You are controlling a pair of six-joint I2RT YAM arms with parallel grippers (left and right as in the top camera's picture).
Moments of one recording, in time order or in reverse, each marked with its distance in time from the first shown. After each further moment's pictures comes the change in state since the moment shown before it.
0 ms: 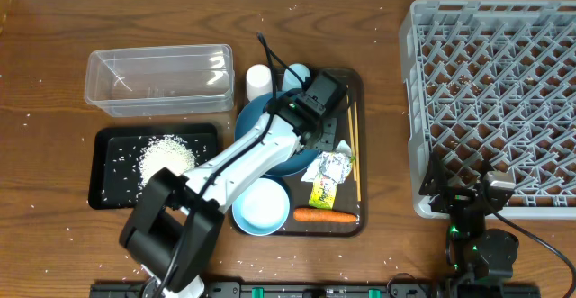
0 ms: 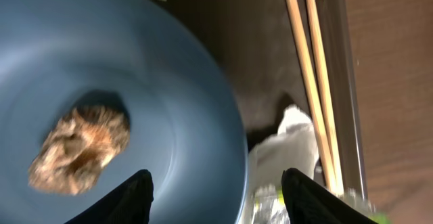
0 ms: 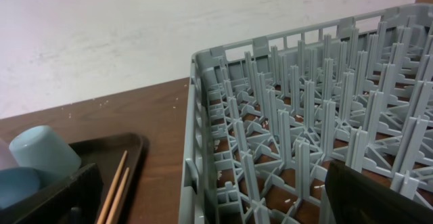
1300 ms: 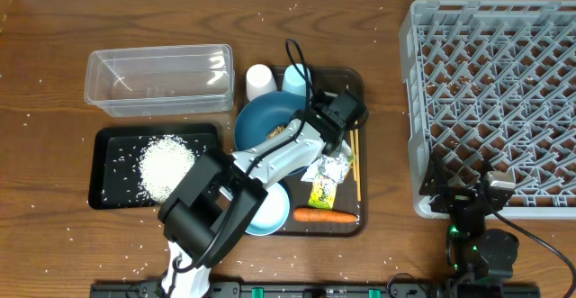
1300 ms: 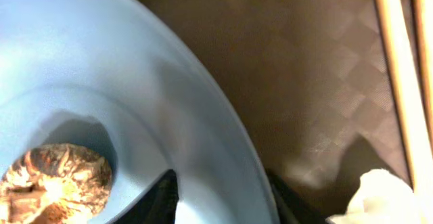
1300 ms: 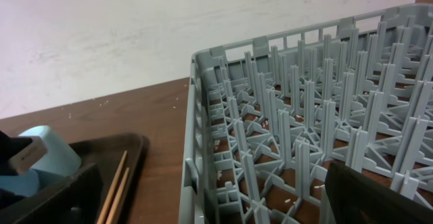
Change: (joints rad) left arm -0.073 0.174 0.000 0.087 -0.223 -0.035; right arm 0.000 0.000 0.000 0.000 0.000 0.000
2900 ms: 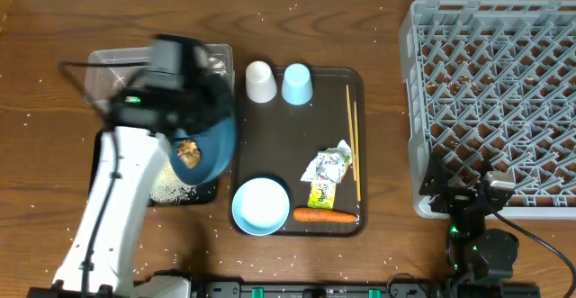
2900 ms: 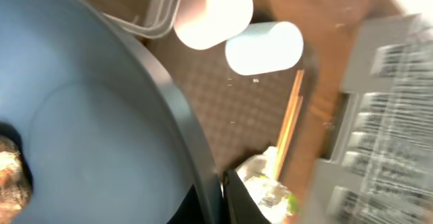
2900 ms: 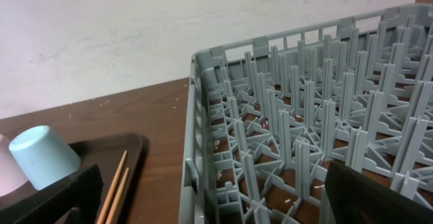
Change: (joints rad) left arm 0.653 -0.596 0.000 -0.356 0.578 -0.113; right arm 0.000 0.000 0.000 0.000 0.000 0.000
